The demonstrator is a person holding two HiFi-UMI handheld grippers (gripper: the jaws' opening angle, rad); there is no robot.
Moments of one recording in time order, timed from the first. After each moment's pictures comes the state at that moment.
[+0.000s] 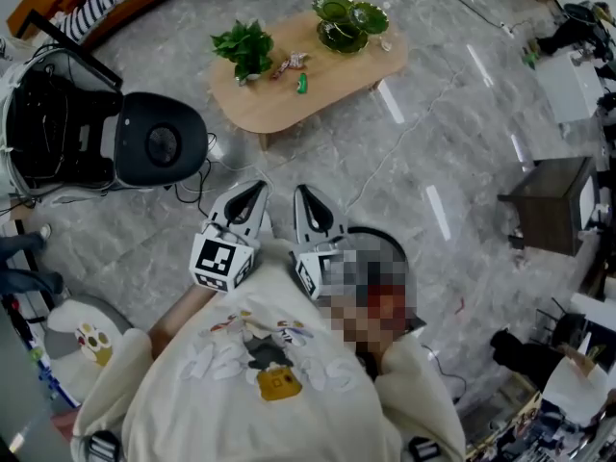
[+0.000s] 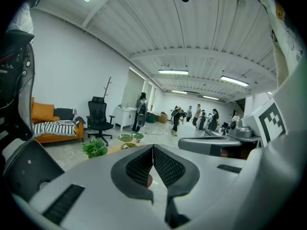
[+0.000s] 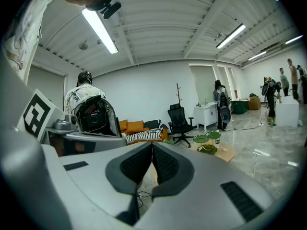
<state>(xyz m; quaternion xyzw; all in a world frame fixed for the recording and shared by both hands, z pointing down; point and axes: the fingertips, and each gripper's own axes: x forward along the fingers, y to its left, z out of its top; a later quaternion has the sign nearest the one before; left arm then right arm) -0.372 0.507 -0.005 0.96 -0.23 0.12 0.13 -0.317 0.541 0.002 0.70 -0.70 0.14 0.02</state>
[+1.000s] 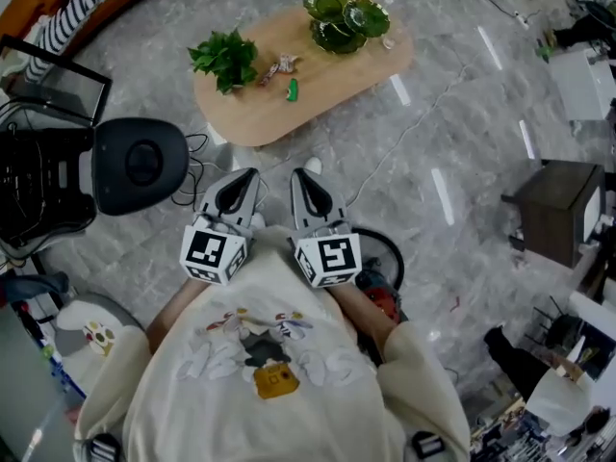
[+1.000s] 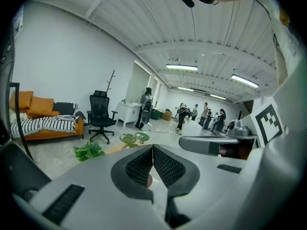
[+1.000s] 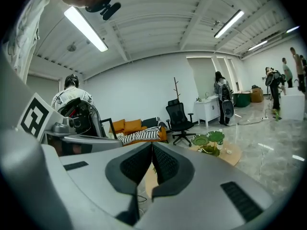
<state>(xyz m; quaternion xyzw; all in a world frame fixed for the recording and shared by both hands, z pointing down) -0.264 0.375 0.020 0.95 -0.25 0.14 0.15 -0.199 0.407 0.028 0.68 -0.71 0.18 0.02</state>
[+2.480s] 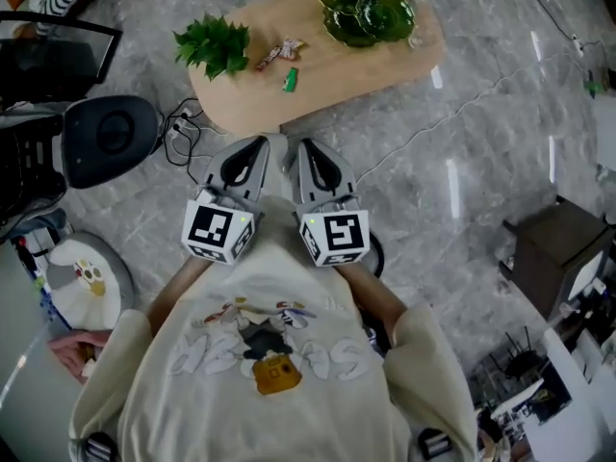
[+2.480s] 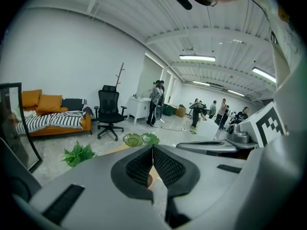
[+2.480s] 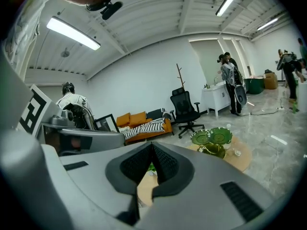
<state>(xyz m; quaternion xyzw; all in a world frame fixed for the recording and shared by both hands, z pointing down) -0.096 0.277 0.039 0.91 -0.32 0.18 0.17 -0.040 0.300 0.061 0.61 -0.76 0.24 0.03</state>
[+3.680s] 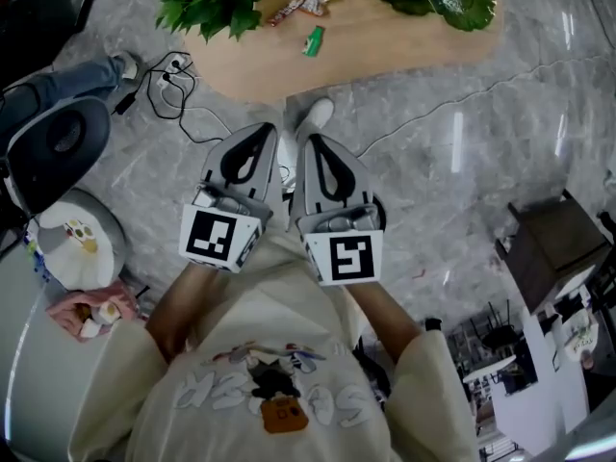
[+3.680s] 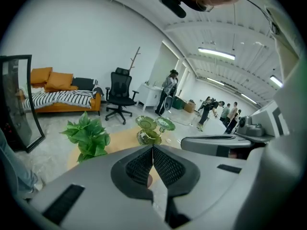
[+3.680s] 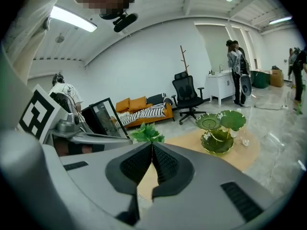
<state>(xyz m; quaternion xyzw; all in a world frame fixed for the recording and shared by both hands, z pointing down) -0.131 0.210 0.172 0.88 -0.35 0.21 0.26 -0.080 0.227 0.161 0.60 -0.74 0.28 0.08</state>
